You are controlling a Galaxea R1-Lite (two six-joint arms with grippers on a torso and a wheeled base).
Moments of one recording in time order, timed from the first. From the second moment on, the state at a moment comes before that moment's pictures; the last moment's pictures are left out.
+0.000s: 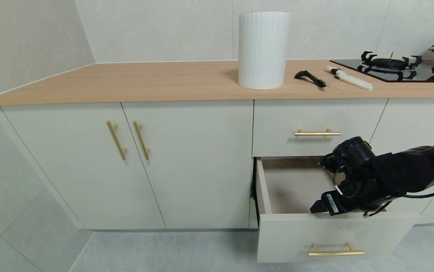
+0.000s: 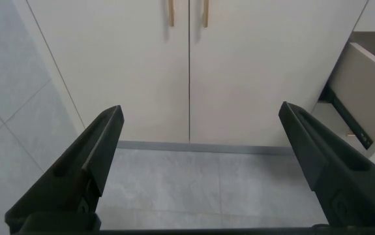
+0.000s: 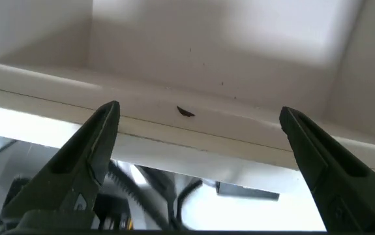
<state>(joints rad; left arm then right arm) 0.00 0.00 0.00 0.00 0.05 -0.01 0.33 1.92 -1.05 0.20 -0.07 0.10</state>
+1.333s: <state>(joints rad) 0.00 0.00 0.00 0.00 0.05 -0.01 0.40 1.83 -1.05 0.87 -0.07 -0.02</state>
